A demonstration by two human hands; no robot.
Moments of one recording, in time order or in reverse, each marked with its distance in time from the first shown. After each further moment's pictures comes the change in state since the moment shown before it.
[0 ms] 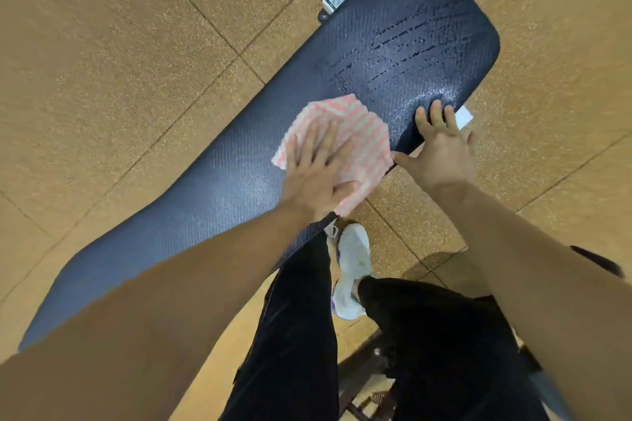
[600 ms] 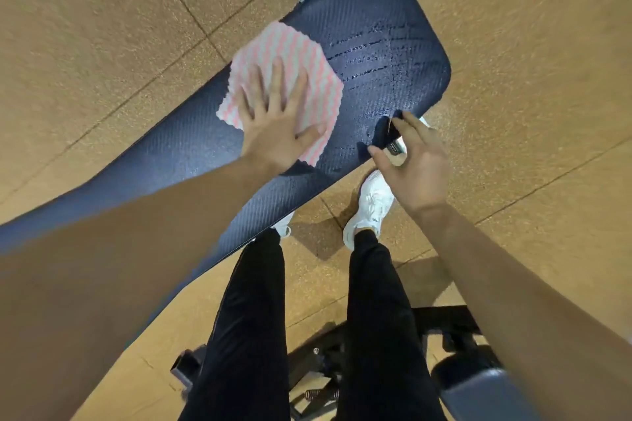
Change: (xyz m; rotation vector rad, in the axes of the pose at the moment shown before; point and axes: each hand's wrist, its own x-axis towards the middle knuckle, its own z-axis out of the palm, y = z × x) left_hand 0.083 0.016 -0.051 -0.184 0.148 -0.292; right_hand 0.024 0.057 -0.014 0.332 0.338 -0.250
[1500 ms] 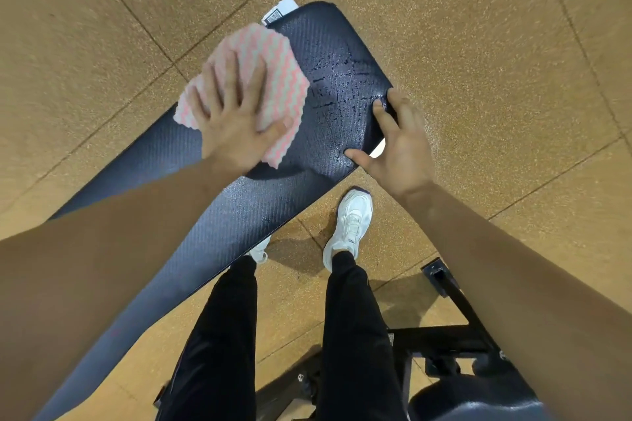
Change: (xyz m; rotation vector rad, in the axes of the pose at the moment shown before) left_hand 0.065 0.035 -0.015 0.017 0.064 -0.096; right_hand 0.086 0.057 -0.032 -0.071 -0.214 -0.056
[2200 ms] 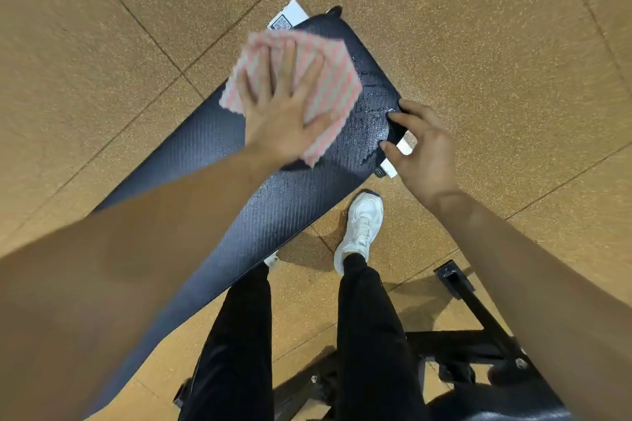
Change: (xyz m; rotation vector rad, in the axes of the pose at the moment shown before) left_hand 0.042 0.048 -0.013 0.095 -0.016 0.173; right_hand 0.011 0.013 -0.007 0.420 0.022 0.144
